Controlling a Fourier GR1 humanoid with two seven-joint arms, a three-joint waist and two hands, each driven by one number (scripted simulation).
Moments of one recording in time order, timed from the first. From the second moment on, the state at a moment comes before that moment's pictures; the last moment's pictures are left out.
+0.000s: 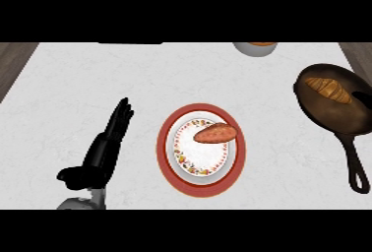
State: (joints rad) left arm -0.04 0.08 -0.21 -1.59 0.04 0.10 -0.10; right arm -0.68 -0.57 -0.73 -0.35 0.22 -0.45 -0.39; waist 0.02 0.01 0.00
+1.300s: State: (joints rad) left arm -0.01 0.06 -0.15 -1.57 0.01 0.03 -0.13; right arm -0.17 -0.37 -0.54 -0.94 0.02 -0.19 -0.42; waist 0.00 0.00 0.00
